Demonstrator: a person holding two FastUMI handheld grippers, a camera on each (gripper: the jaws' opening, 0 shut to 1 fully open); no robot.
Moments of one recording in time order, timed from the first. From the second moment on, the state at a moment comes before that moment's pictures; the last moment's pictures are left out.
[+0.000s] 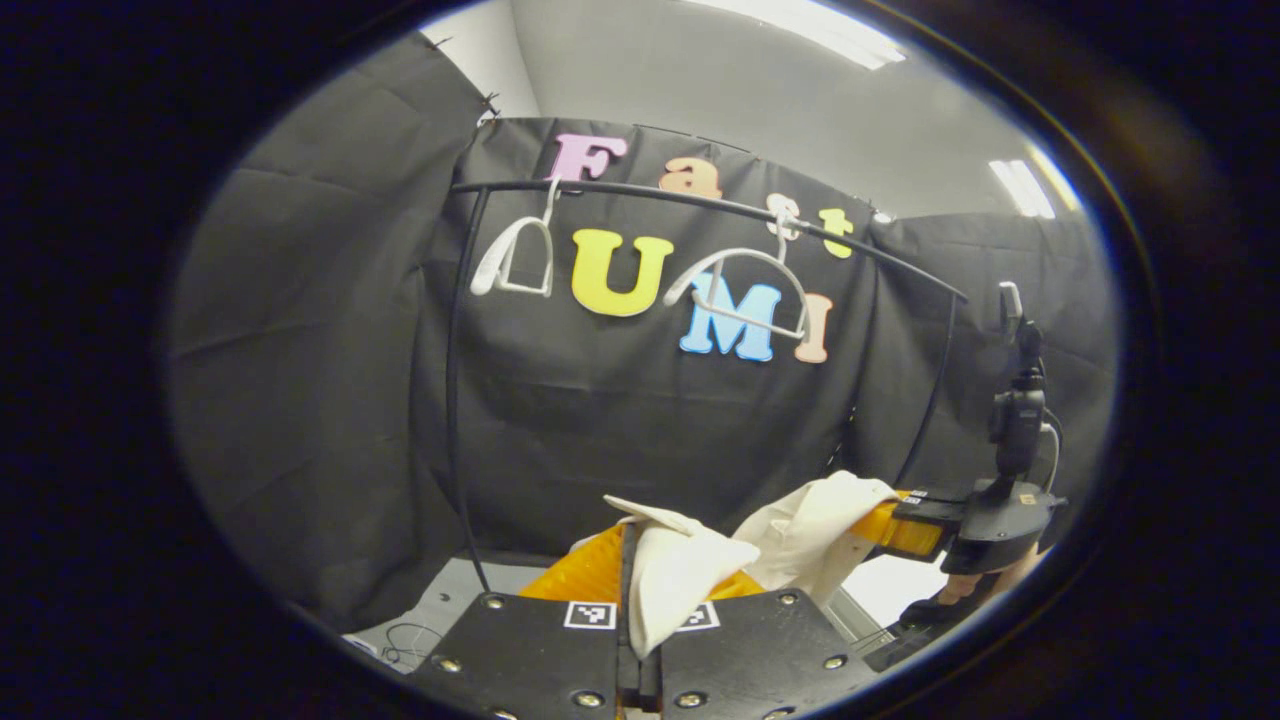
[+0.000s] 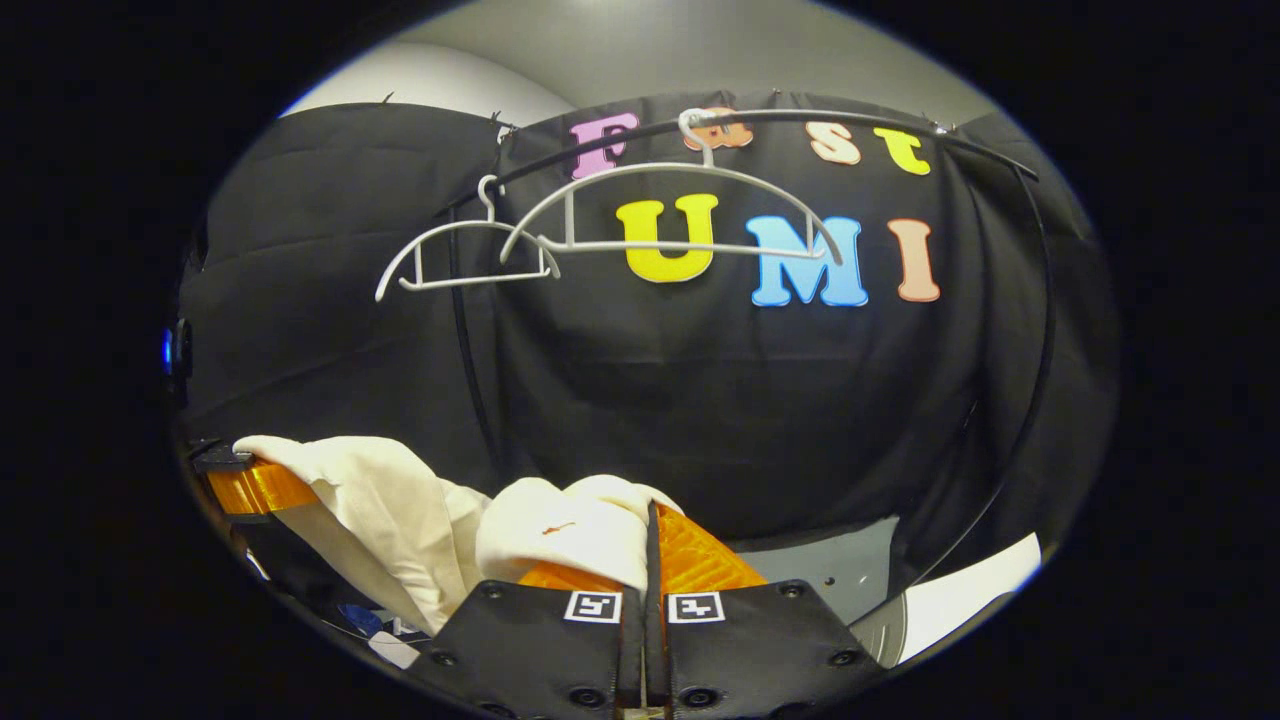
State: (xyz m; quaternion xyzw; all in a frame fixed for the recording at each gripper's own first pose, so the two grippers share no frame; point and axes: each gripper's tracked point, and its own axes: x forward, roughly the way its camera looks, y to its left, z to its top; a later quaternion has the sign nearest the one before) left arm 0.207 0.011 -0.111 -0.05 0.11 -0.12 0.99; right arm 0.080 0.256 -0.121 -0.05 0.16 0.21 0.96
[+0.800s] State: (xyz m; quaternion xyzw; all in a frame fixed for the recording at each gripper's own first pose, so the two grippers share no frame) left arm 0.230 0.035 -0.440 -0.06 0.30 -0.06 0.95; right arm 0.094 0.247 -0.412 -0.03 0.38 0.19 0.91
